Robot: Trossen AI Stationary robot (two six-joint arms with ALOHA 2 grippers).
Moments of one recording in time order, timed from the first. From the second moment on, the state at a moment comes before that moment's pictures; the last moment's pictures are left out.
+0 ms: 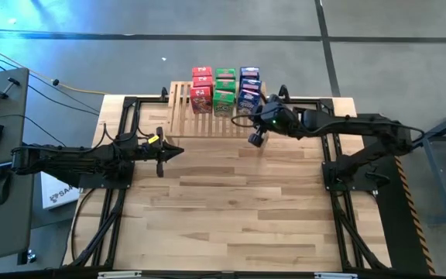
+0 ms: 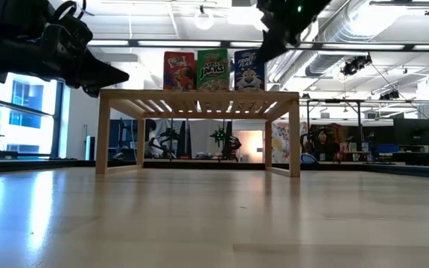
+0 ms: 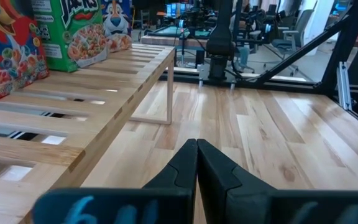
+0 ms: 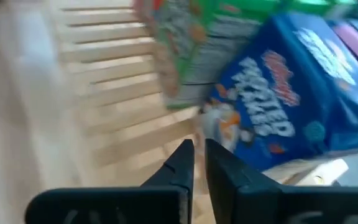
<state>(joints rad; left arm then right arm) 0.22 0.63 0.09 0.45 0.08 -0.02 -0.20 1.38 1.19 -0.46 0.41 -0.06</state>
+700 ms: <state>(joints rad) 0.22 0.63 0.09 0.47 0.08 -0.02 -0.26 1.39 1.11 -0.32 0.43 -0.05</state>
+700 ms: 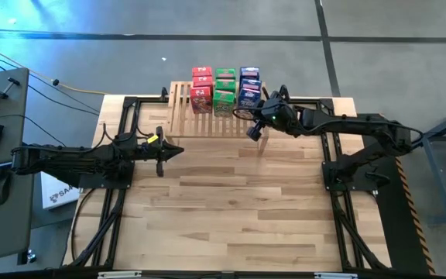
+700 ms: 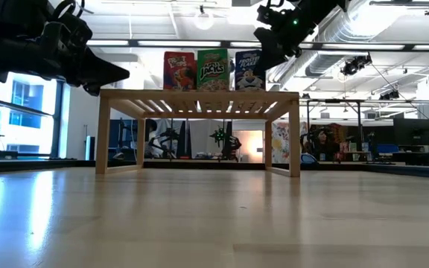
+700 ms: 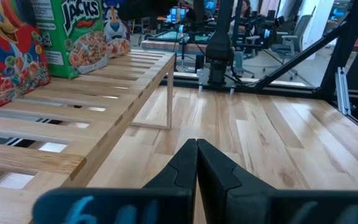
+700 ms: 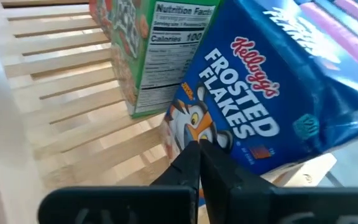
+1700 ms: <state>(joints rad) 0.25 0.61 0.09 0.49 0.17 -0.06 -0.12 0.91 0.61 0.12 0.02 -0.15</state>
